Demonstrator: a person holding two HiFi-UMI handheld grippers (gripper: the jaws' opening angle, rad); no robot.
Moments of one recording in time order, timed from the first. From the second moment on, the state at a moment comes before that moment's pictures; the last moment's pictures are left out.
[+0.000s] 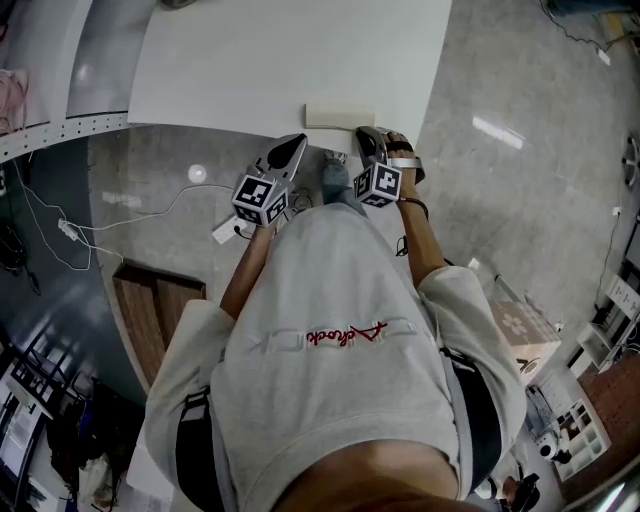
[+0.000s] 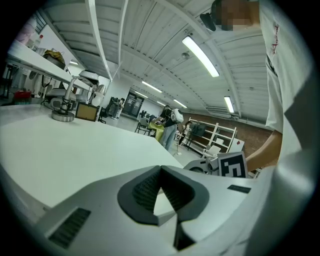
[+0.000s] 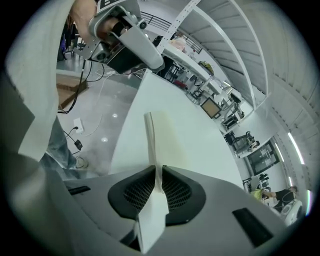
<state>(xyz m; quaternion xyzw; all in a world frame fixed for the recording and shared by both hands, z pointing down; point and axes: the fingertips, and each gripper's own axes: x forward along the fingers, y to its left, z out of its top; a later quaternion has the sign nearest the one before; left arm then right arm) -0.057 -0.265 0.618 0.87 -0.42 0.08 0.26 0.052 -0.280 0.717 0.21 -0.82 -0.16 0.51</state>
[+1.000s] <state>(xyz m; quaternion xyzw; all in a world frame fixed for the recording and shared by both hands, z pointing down) -0.055 -0.256 0.595 0.88 -0.40 0.08 0.22 0.042 -0.281 0.659 0.31 -0.84 -0.13 0.42</state>
